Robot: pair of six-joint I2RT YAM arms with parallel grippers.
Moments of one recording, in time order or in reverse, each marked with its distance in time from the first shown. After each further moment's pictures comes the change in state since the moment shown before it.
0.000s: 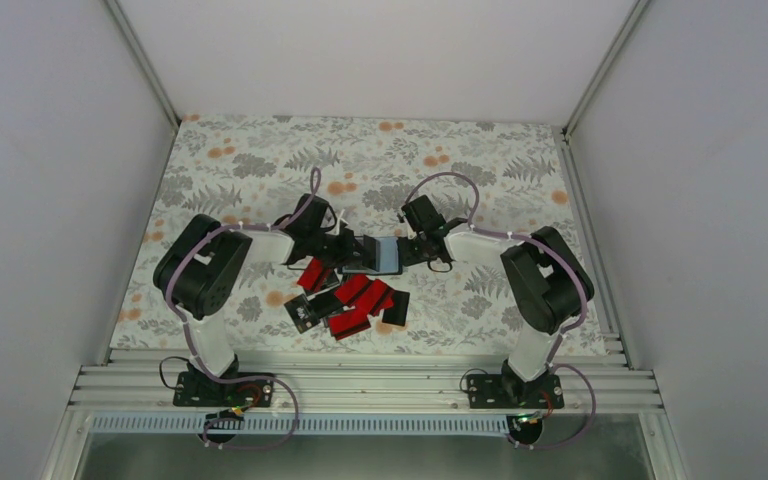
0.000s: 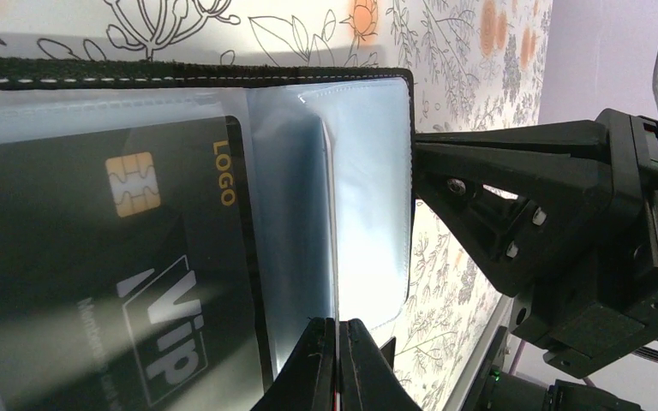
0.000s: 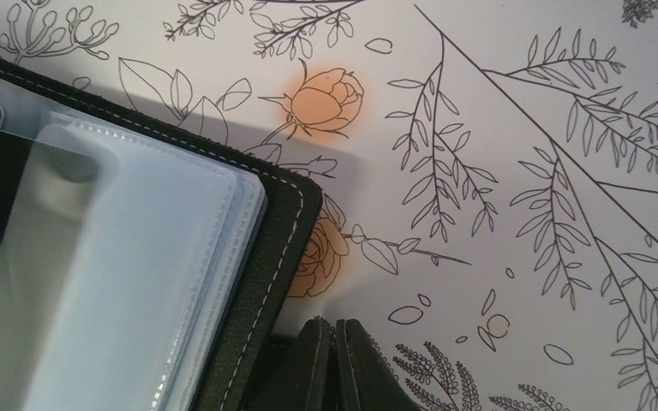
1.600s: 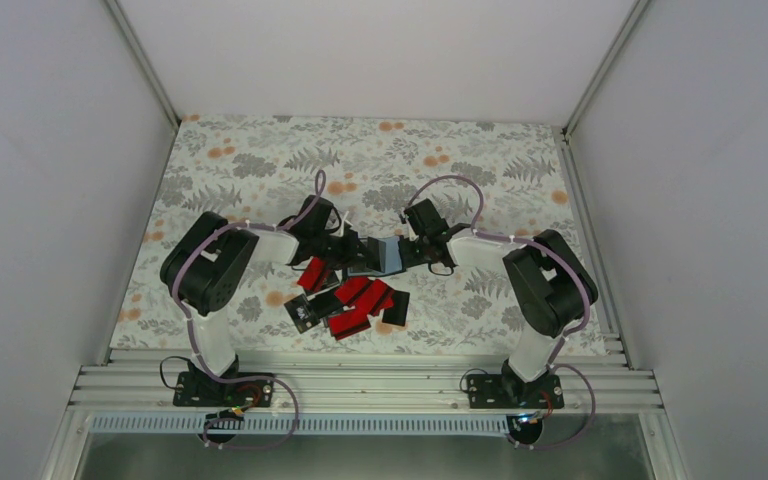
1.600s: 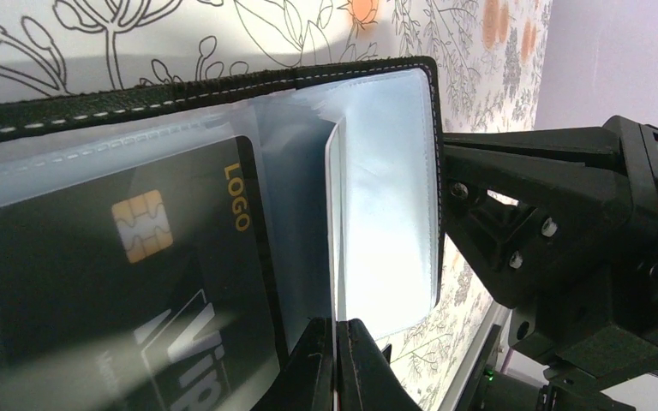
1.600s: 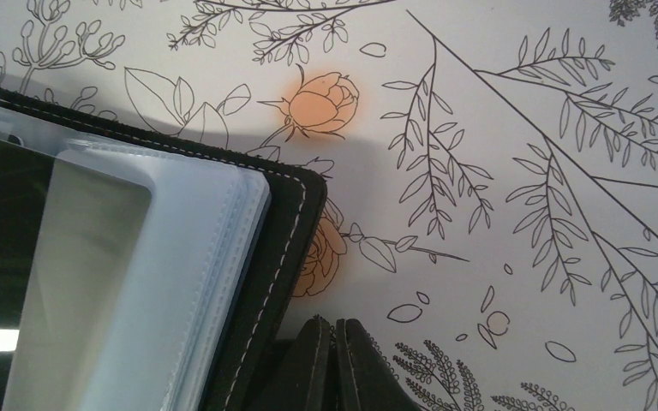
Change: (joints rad) left arm -0.021 0.039 0.014 0.035 0.011 -0.035; right arm 0.000 -0.025 -0.057 0.074 0.000 0.019
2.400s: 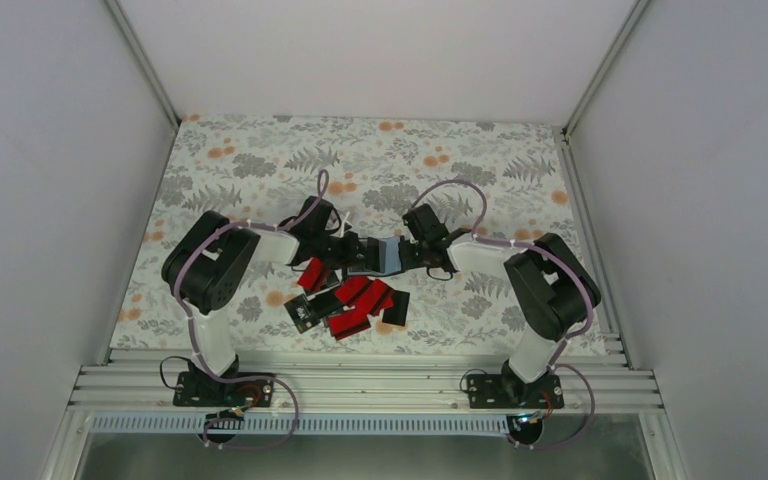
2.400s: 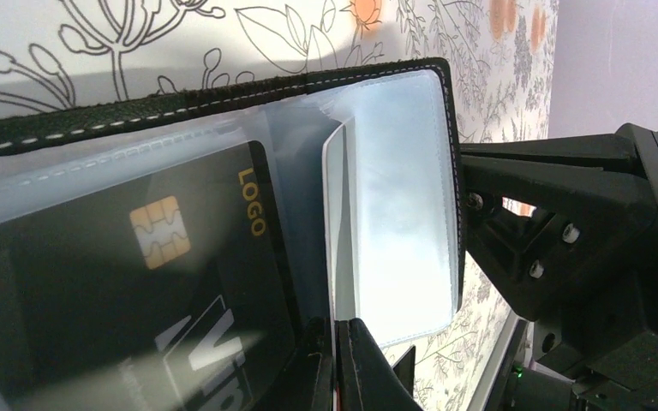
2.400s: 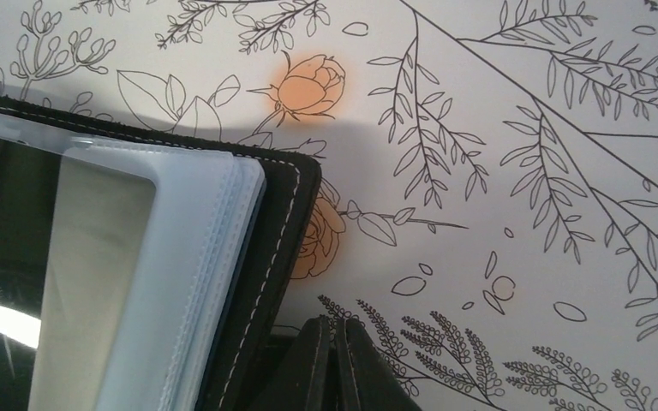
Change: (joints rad) left arm 0.001 0.011 -0.003 0.004 -0.014 0.071; right arm 0.025 -0.021 -0.039 0.020 0.026 0.102
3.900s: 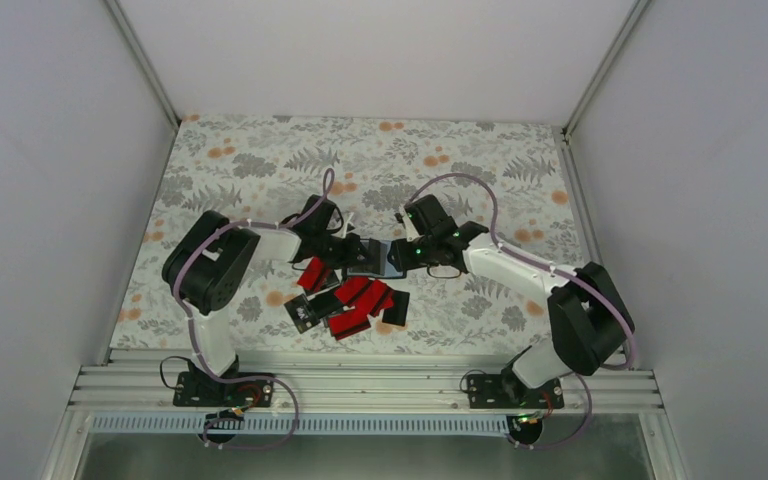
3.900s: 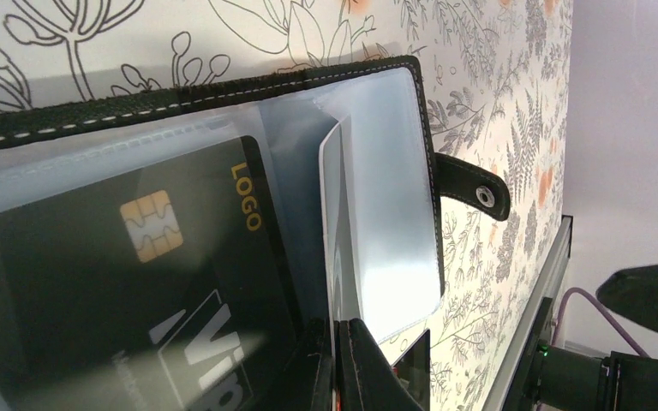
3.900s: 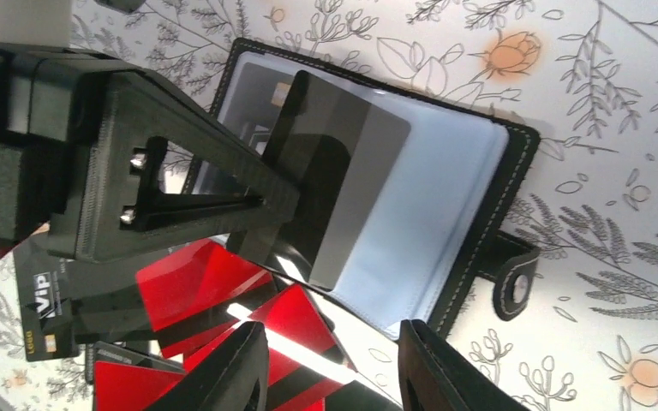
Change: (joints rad) left arm -0.008 0.001 0.034 -0.089 -0.001 0.112; right arm 0.051 -0.229 0.071 -0.241 -0.188 0.028
